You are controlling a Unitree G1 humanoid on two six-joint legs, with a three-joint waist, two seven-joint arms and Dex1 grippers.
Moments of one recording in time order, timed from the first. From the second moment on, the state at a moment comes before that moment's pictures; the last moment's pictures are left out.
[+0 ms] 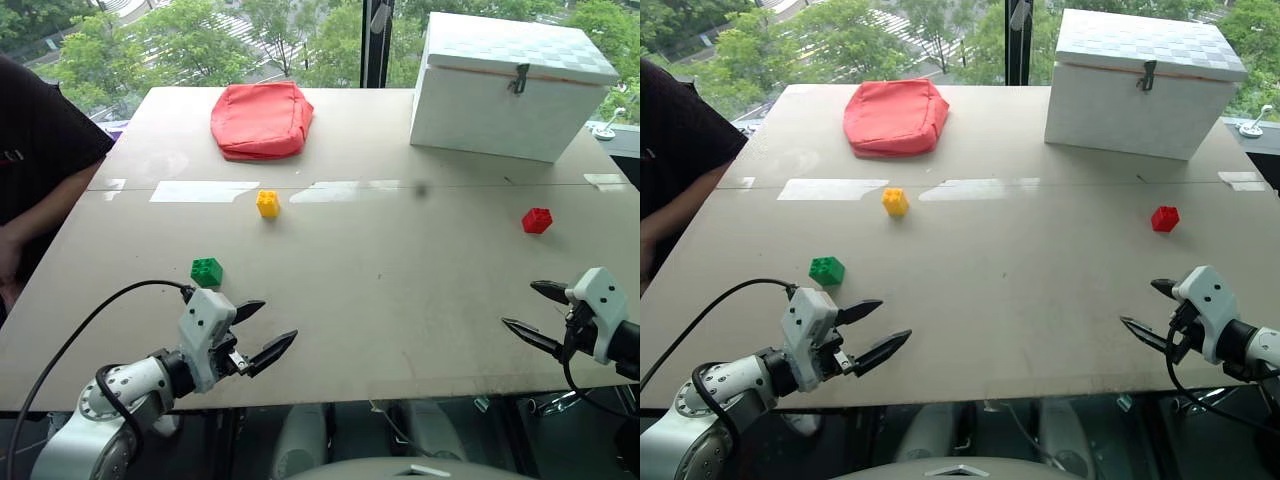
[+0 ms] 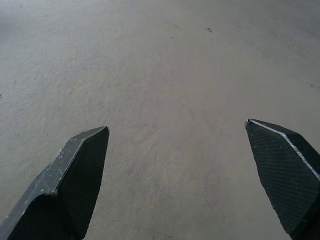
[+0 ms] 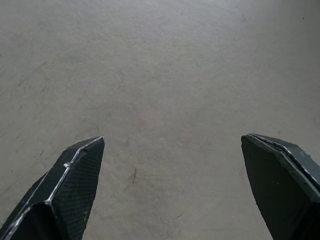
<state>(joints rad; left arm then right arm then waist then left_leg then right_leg) 0.40 0.65 0.26 -0.63 -0.53 0.52 -0.74 0.29 -0.80 -0.36 -0.41 0.40 0.44 0.86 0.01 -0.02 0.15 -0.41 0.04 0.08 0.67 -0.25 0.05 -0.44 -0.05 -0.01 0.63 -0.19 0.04</state>
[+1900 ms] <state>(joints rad) -0.32 0.51 -0.08 -0.50 -0.60 0.69 -0.67 -0.93 -0.68 0.03 0.65 0.12 0.91 0.55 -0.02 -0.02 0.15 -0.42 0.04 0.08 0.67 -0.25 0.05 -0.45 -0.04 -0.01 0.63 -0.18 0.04</state>
